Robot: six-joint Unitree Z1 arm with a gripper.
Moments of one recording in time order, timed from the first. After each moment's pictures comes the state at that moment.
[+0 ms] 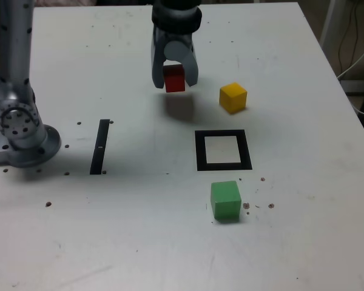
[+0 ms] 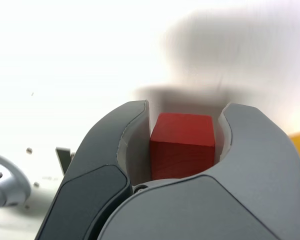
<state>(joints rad) 0.38 1.89 -1.33 1.13 0.14 0.31</state>
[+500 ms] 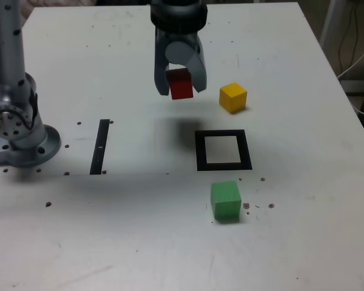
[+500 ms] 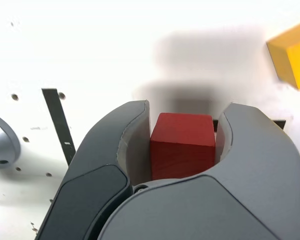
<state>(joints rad) 0.14 1.80 -1.36 1.20 0.10 0.13</state>
